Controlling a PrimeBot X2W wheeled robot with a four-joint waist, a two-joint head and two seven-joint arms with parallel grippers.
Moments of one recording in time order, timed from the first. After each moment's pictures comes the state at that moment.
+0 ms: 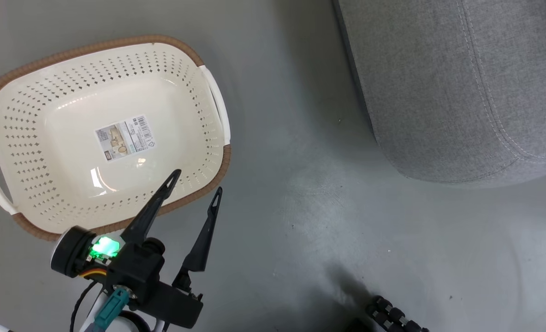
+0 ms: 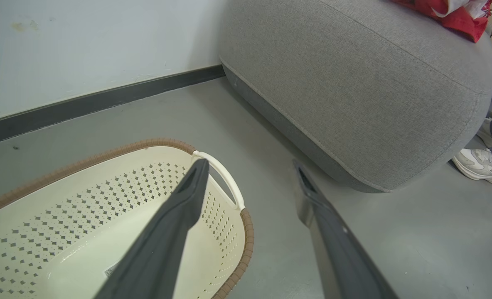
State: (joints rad) left arm -0.20 0.38 -0.45 -0.17 -0.25 0.05 -0.05; right arm -1.15 -0.59 -0.08 1.02 0.58 0.07 -0.26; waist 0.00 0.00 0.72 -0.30
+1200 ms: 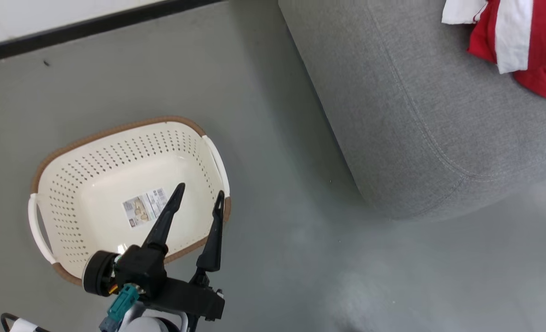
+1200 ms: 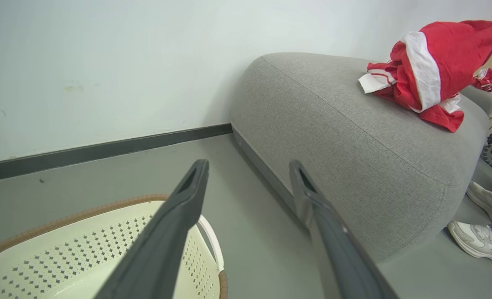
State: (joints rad) left arm -0.18 0.20 -0.42 0.02 -0.35 0.09 -0.18; right arm -0.63 -0.45 -0.12 0.72 0.45 0.11 -0.26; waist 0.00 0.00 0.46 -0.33
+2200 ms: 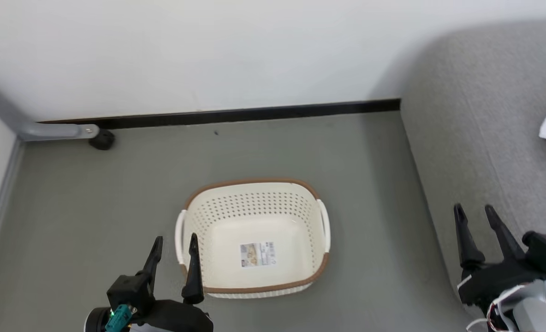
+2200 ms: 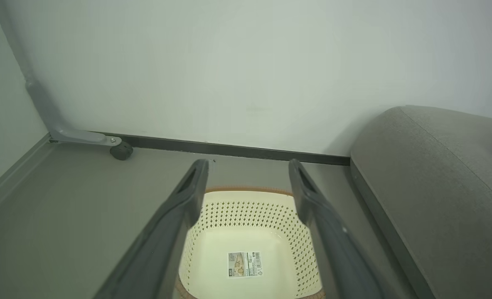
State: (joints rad) left arm -0.11 0.09 -0.29 0.31 -0.44 0.11 -0.24; right arm -0.25 -0.17 0.09 0.53 0.37 0.12 -0.26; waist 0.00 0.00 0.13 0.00
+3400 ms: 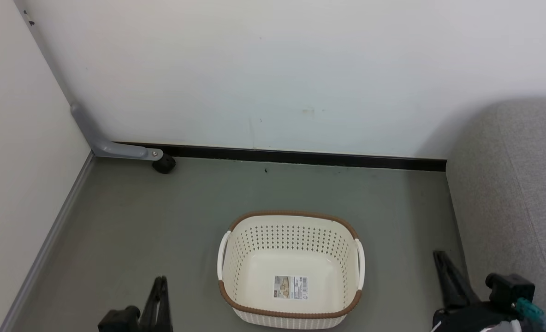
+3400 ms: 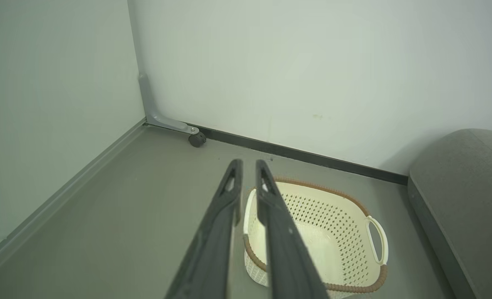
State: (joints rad) left arm -0.04 0.10 -0.23 0.40 -0.44 0.11 -0.25; right arm -0.13 -0.09 0.15 0.50 0.34 0.12 -0.26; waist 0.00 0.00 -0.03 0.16
